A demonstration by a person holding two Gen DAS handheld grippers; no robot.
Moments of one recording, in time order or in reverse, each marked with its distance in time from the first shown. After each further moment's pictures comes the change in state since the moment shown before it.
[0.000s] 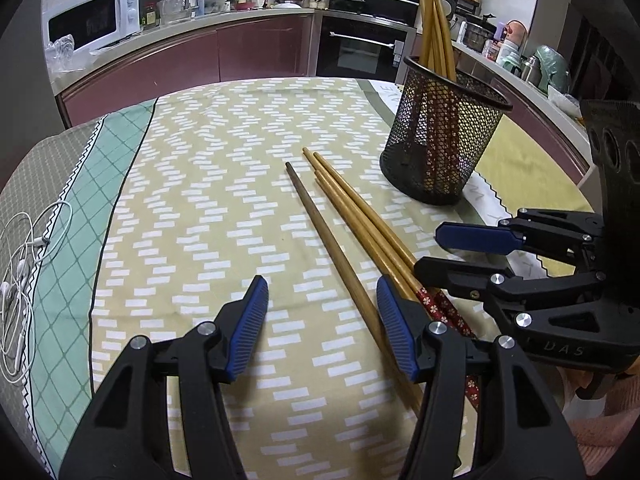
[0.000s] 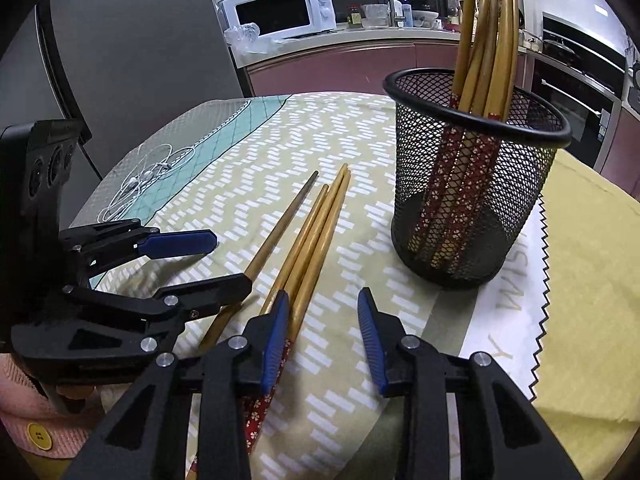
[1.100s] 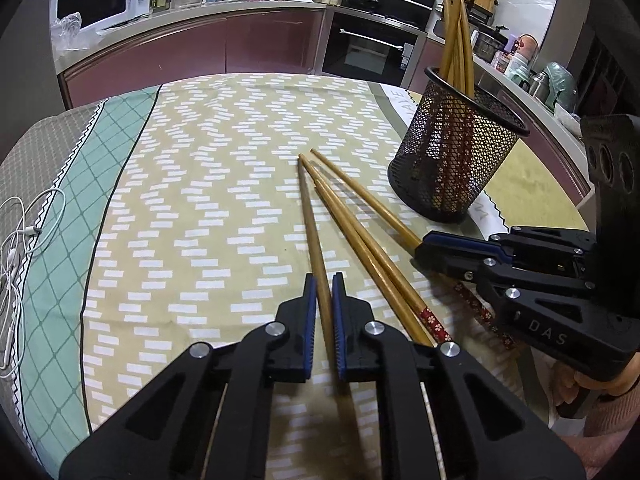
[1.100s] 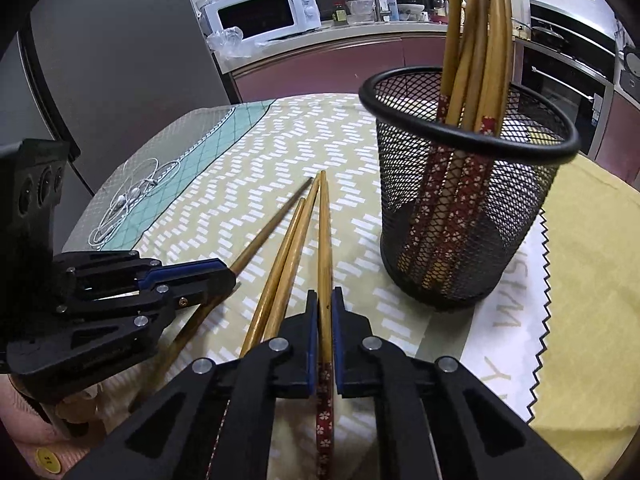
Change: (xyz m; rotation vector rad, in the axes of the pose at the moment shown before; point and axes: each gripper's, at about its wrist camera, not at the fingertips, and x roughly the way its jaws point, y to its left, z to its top) left arm 0.011 0.015 0.015 -0.079 0.013 -0.029; right arm 0.009 -0.013 0.012 0.061 0.000 0.002
